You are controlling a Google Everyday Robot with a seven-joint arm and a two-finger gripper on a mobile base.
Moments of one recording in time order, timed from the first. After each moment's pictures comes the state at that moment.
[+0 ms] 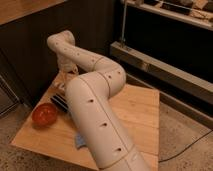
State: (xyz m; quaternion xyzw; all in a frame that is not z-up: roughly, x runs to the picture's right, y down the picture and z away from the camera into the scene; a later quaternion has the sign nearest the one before) arm -0.224 -0.071 0.879 -0.29 0.10 0.39 0.87
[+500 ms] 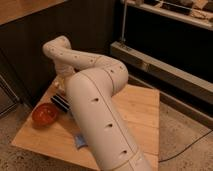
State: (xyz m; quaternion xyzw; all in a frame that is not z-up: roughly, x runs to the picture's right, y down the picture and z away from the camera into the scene) arm -0.227 -0.036 0.879 -0.29 0.11 0.38 0.87
